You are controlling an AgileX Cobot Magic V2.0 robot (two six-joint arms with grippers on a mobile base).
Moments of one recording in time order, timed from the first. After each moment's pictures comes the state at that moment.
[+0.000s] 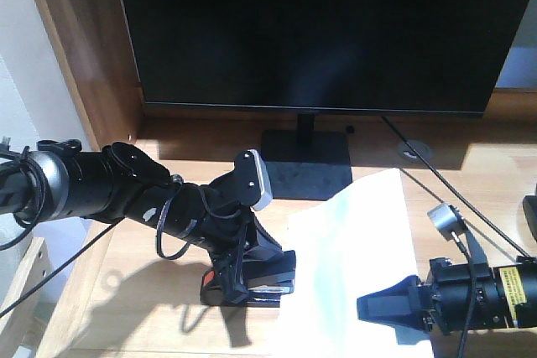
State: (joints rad) left arm -0.48 1.89 -1.09 -1.20 0.72 1.81; right arm -0.14 1.64 -0.45 -1.78 -1.13 1.67
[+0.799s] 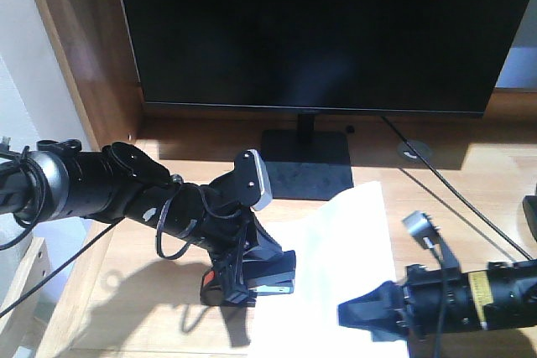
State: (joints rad) left arm -0.48 1.89 -1.09 -1.20 0.72 1.81; right arm -0.02 1.74 -0.46 -1.65 -1.06 1.65
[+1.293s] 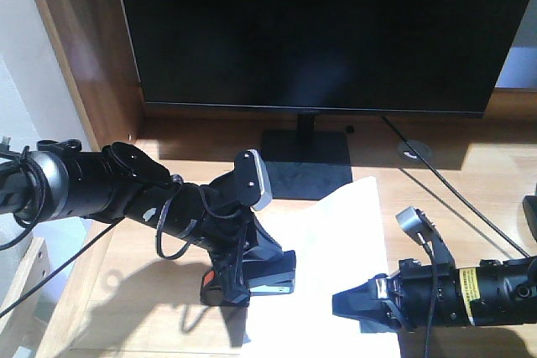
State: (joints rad) left arm -0.48 1.89 -1.09 -1.20 0.72 1.81; right arm 0.01 1.74 -0.46 -1.56 -0.99 1.63
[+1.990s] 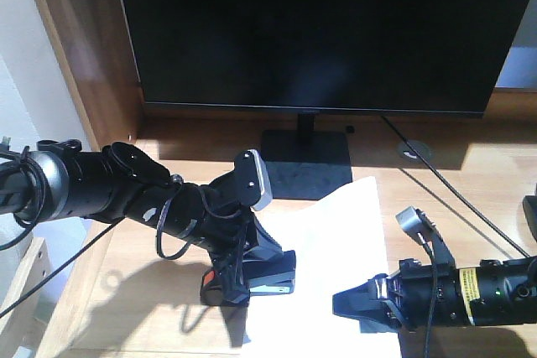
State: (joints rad) left arm -0.48 1.89 -1.09 -1.20 0.72 1.81; right arm 0.01 1.74 -0.46 -1.56 -0.99 1.63
